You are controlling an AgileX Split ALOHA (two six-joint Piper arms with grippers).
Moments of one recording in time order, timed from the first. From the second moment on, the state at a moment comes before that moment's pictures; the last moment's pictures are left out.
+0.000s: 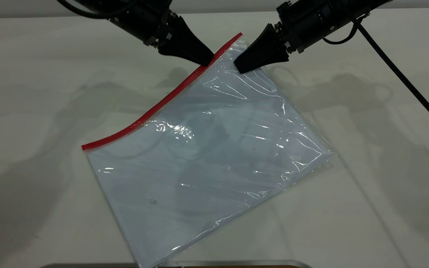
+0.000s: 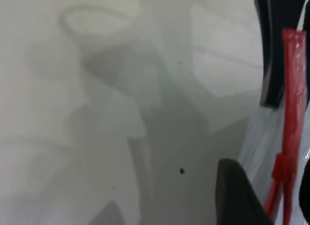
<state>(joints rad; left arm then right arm) -0.24 2.50 -1.68 -1.16 0.92 1.60 0.18 2.60 -1.75 1.21 1.15 -1.74</state>
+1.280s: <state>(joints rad) -0.24 2.50 -1.68 -1.21 0.94 1.62 0.18 2.60 -1.77 1.21 1.15 -1.74</state>
